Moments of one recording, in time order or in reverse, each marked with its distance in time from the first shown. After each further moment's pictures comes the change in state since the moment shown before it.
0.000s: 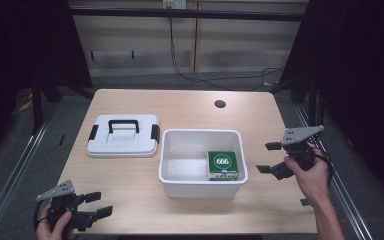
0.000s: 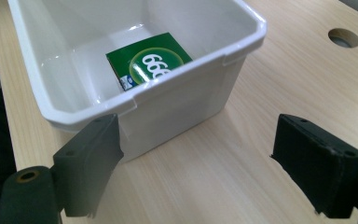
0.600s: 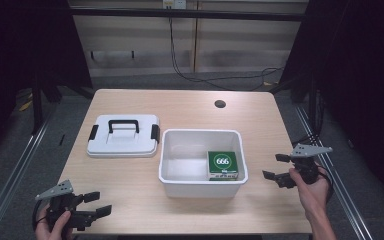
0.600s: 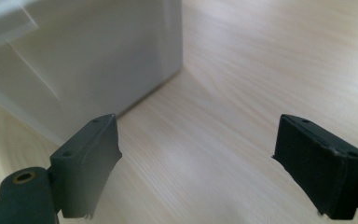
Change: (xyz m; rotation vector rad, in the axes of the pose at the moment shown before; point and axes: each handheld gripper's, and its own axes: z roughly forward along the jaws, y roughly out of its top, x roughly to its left) left arm 0.001 0.000 -0.002 -0.004 0.012 -0.016; right arm -0.012 -0.073 0.018 -0.065 -0.140 0.189
